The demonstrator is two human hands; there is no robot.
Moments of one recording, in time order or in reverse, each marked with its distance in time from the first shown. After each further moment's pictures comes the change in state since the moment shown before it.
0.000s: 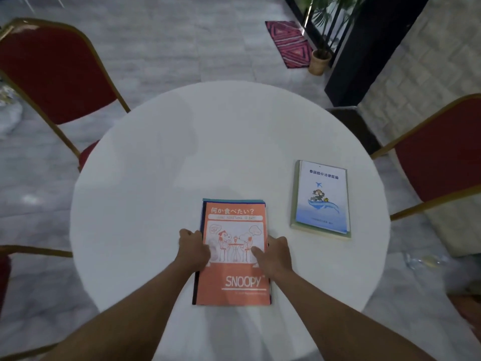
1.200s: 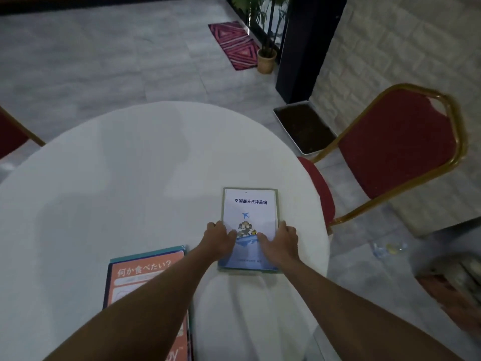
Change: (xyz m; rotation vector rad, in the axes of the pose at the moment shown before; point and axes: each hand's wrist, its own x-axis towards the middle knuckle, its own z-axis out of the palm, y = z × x) left_hand 0.072 0.273 0.090 0.053 -0.195 0.178; right_hand 0.141 0.097 -0.174 0.123 0.186 0.170
